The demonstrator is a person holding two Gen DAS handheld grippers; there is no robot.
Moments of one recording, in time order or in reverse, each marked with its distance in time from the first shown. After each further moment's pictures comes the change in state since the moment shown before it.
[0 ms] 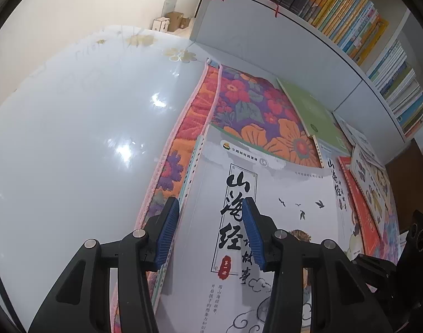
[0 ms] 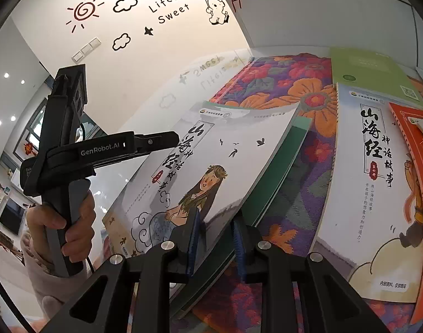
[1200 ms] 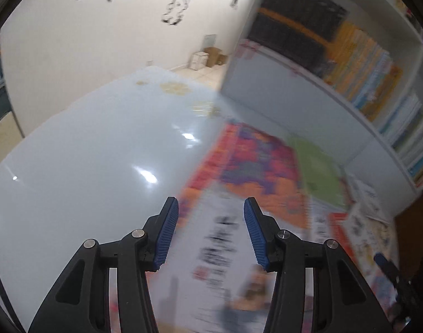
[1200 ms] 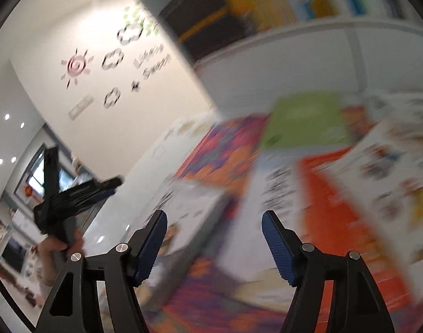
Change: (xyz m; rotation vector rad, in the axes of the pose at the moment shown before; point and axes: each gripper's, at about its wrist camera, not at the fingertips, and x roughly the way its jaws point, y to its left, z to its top) left arm -0.071 -0.045 0.021 -0.130 -0.213 0.128; right arm -0.145 -0.086 0.011 0.108 -0.285 -0.041
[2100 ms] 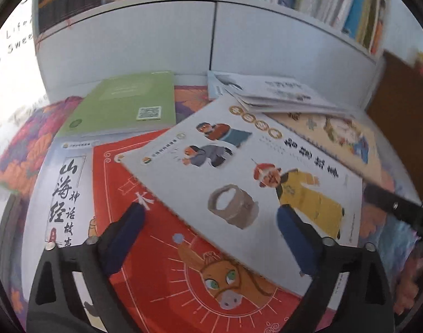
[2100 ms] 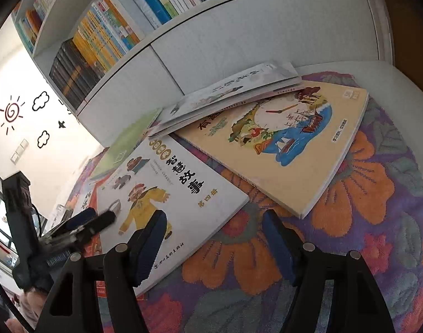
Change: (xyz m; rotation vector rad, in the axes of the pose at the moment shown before) left arm 0.132 -0.313 -0.161 0.472 0.077 -0.128; right arm -0.108 -0.251 -0.025 0.196 -0.019 -0.274
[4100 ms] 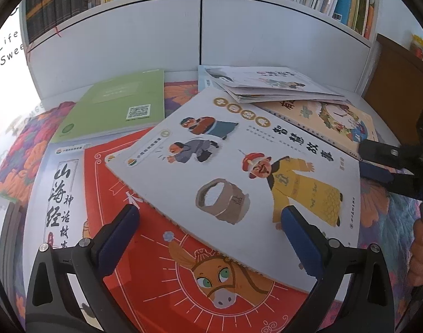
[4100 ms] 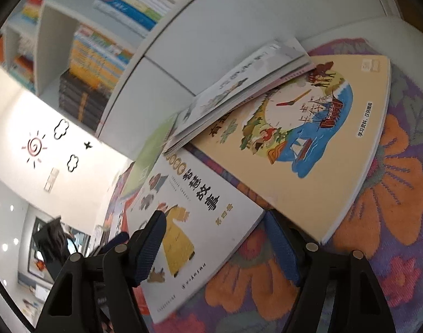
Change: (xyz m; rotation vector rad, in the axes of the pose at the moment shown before) left arm 0.007 -0.010 0.000 0.049 0.024 0.004; right arm 0.018 -0.026 0.024 0.207 0.076 0.202
